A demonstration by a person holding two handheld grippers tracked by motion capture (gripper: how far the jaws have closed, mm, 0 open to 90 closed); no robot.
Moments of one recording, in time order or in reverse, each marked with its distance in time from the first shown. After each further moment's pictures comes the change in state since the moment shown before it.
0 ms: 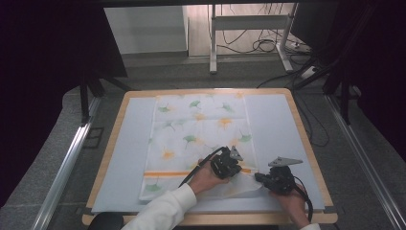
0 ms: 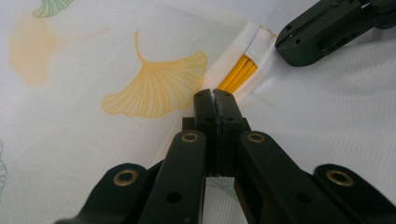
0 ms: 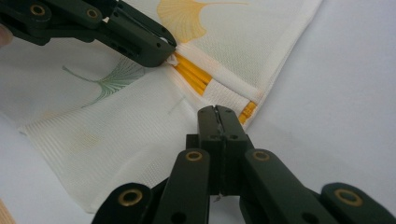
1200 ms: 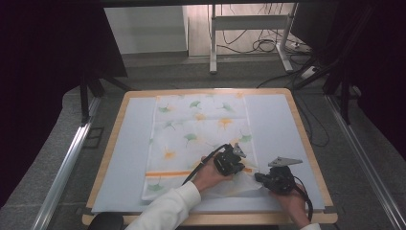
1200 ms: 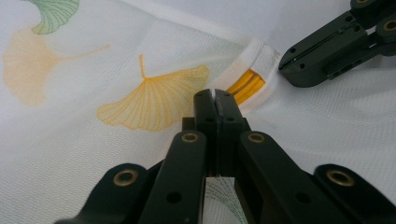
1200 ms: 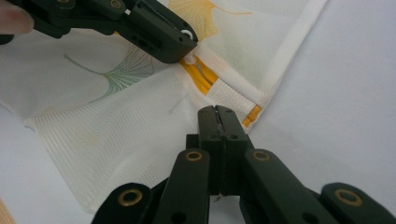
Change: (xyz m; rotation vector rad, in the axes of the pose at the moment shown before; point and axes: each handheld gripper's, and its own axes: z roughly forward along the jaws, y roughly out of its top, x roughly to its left) left arm 0.003 0.012 0.008 -0.001 -0.019 -0.009; right arm 0.000 0.000 0.000 0.001 0.002 -0.013
